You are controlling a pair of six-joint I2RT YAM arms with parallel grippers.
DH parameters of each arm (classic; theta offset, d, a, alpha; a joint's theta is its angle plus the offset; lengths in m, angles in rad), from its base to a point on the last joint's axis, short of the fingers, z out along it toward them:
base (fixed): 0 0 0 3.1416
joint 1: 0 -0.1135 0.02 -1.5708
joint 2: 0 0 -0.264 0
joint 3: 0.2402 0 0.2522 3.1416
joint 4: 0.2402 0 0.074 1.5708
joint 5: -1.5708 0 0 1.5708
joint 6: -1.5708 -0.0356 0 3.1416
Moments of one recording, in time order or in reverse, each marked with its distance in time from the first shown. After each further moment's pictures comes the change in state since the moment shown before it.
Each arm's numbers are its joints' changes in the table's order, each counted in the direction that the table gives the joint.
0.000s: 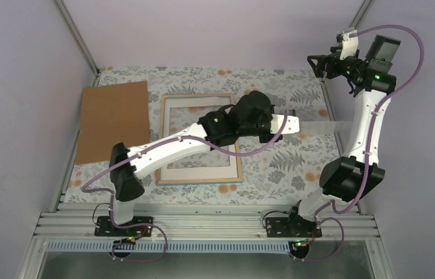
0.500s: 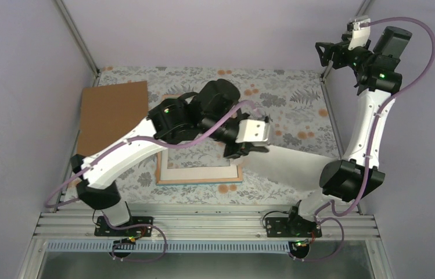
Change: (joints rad) left arm 0.001 0.195 0.238 0.623 -0.422 0.137; right arm 0.005 0.000 0.081 -0.092 -0.069 -0.110
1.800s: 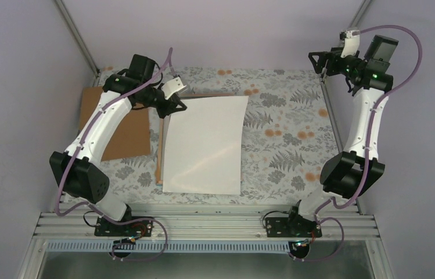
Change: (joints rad) left arm -0.832 0.138 -0.506 0.092 -0.170 -0.153; right arm 0.000 -0.036 -0.092 -0.003 0.047 -0.044
